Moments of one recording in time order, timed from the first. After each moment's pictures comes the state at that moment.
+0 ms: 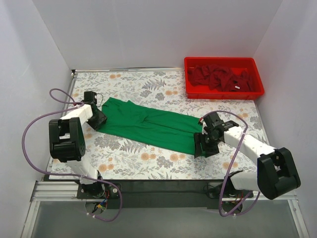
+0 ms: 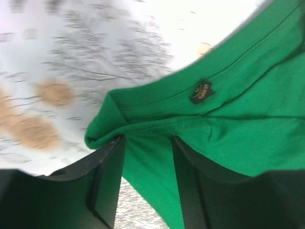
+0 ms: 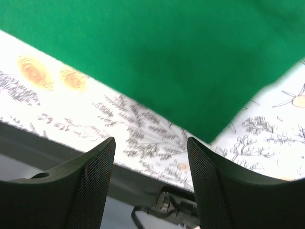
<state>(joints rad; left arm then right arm) 0.07 1.74 1.06 -0.50 -0.17 -0.75 0.42 1.29 0.68 -0.75 -0.26 0.28</state>
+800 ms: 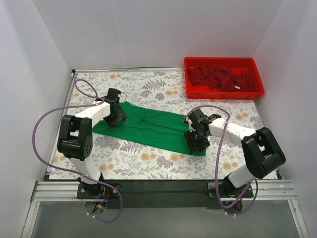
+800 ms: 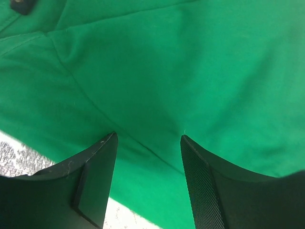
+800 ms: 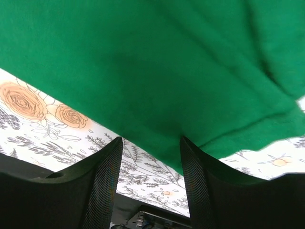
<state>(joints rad) -0.21 1.73 1.12 -0.58 -0.21 -0.80 0.55 1.51 0.85 -0.74 -0.15 0.15</state>
